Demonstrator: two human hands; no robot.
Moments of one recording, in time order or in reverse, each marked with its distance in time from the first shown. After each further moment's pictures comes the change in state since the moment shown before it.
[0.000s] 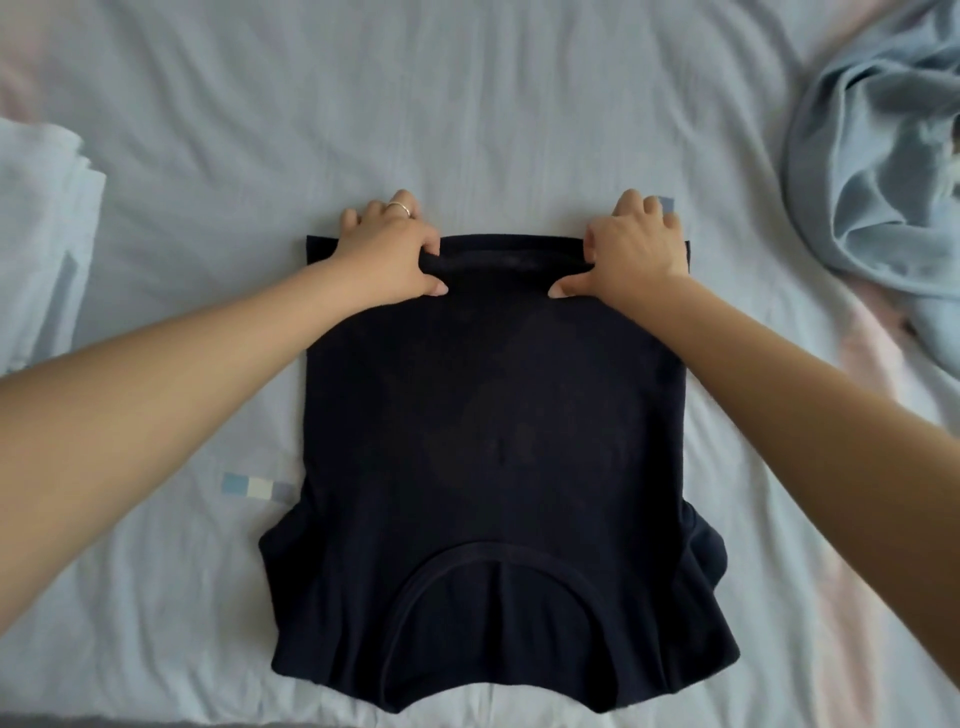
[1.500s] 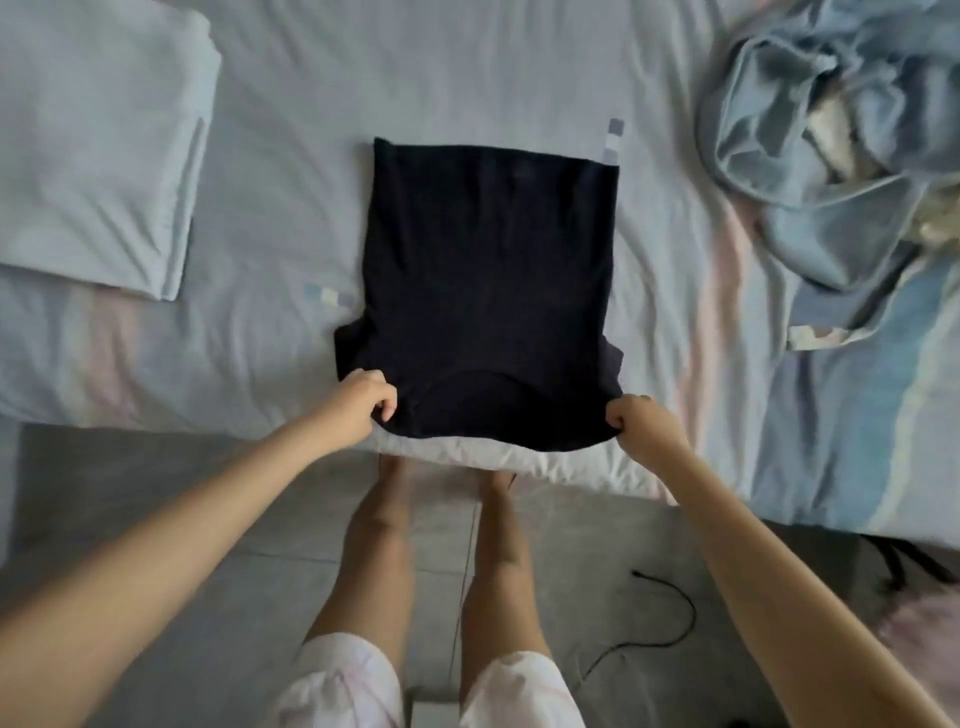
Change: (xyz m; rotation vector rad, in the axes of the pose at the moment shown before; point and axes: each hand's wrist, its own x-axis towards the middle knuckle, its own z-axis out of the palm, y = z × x) left_hand -0.338 0.012 0.063 -0.406 -0.332 0.076; right_hand -0.331 0.063 0.059 0.171 -0.470 0.033
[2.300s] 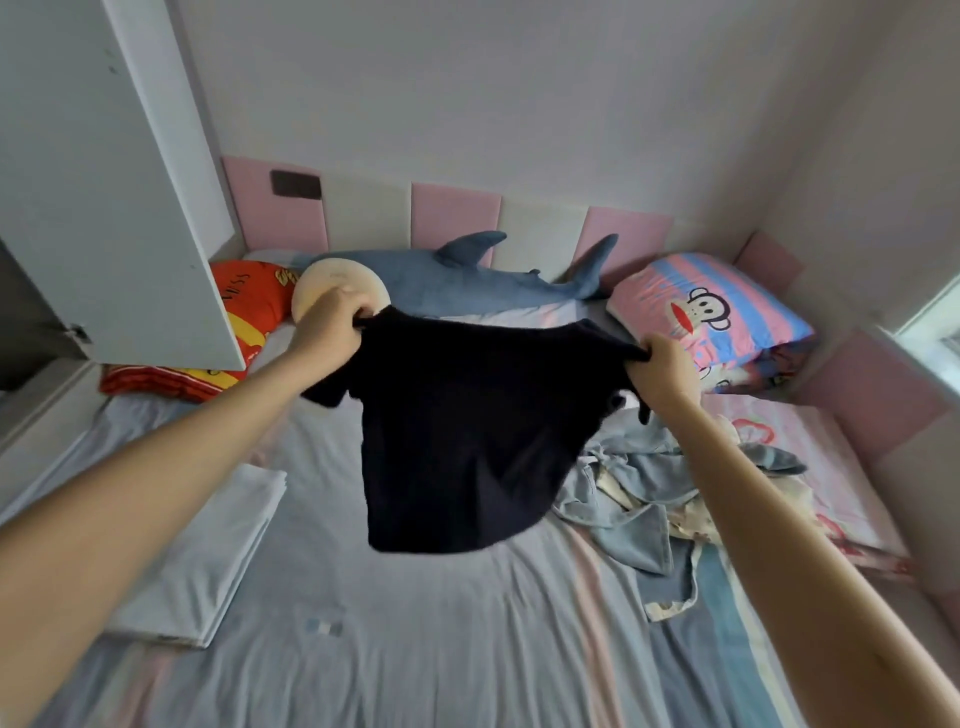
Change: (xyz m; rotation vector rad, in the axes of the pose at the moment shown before) left_hand -0.175 0.300 -0.419 0.130 1.099 0.368; right_hand -0.291 -0.031 -0.425 0.488 1.220 -0.006
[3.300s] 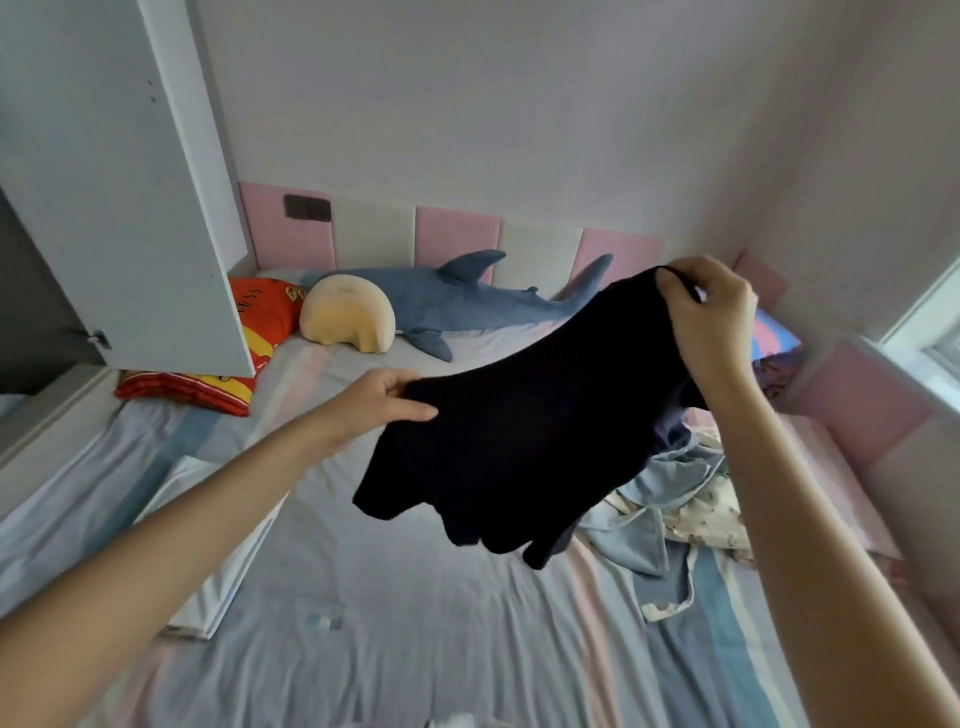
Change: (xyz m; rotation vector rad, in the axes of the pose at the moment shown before) left_hand -0.118 0.074 -0.009 -0.742 -0.515 -0.236; right_hand -0.068 -0.049 -0.102 0.445 0.384 -0.247
